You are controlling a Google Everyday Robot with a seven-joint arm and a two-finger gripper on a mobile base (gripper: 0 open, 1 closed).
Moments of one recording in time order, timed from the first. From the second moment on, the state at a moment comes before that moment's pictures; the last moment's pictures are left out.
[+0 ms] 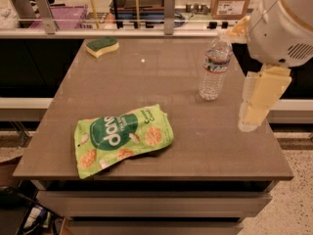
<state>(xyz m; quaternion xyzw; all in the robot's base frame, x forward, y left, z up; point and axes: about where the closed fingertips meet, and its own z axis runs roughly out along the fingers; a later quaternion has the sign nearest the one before) 0.437 -0.140 0.994 -0.70 0.68 -0.03 0.21</state>
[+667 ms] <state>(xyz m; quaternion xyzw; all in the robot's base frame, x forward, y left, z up) 0.454 -0.110 0.934 -0.75 0.64 0.01 0.16</state>
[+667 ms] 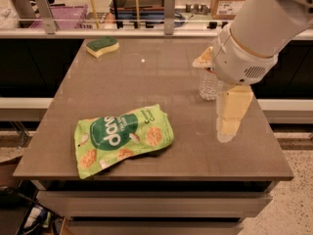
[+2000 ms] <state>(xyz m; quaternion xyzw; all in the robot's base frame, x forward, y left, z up) 0.473 -0.079 0.902 -0.70 0.69 -0.03 0.17</state>
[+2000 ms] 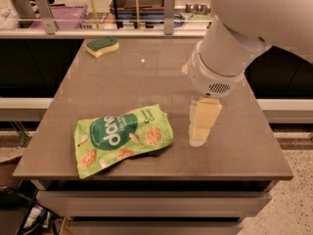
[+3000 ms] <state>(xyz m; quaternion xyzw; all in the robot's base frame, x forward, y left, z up) 0.475 -0.012 0.887 -0.72 0.67 0.02 0.16</state>
